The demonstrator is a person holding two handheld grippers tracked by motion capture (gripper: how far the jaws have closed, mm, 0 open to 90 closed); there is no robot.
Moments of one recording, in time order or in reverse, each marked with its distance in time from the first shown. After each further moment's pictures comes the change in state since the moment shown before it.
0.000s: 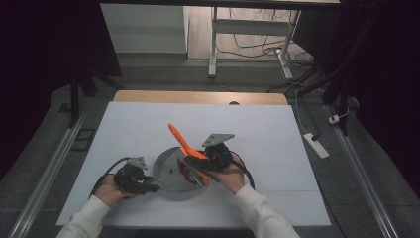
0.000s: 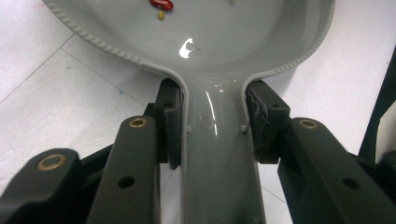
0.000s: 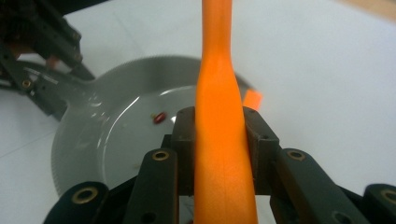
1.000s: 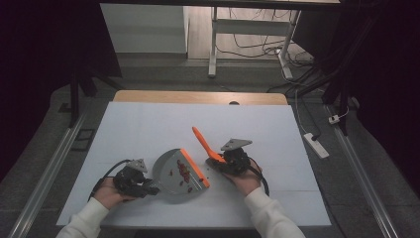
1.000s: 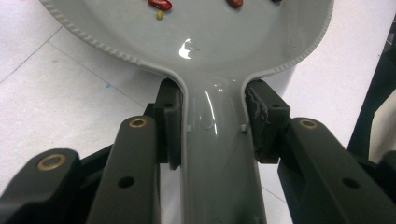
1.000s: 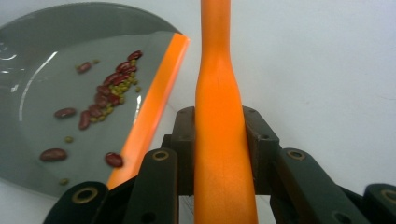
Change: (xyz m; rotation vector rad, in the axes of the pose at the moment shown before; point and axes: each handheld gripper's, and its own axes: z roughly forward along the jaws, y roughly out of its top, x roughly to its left) left arm -0.009 -0.003 -0.001 0.008 0.003 0.006; right arm -0.020 -0.043 -0.021 0.084 -0.141 0.066
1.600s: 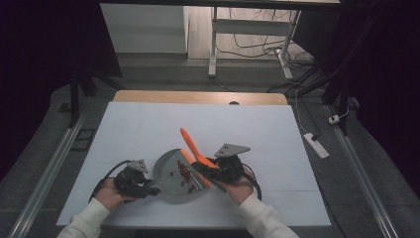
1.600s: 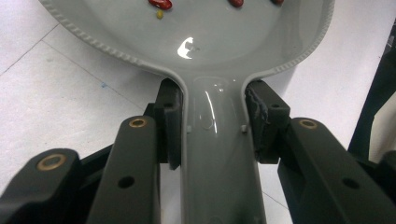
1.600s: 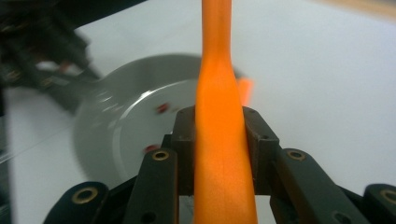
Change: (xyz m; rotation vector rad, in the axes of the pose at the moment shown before) left arm -0.001 0.000 0.002 -0.001 -0.001 -0.001; right arm 0.029 0.011 -0.020 -0.155 0.086 0.020
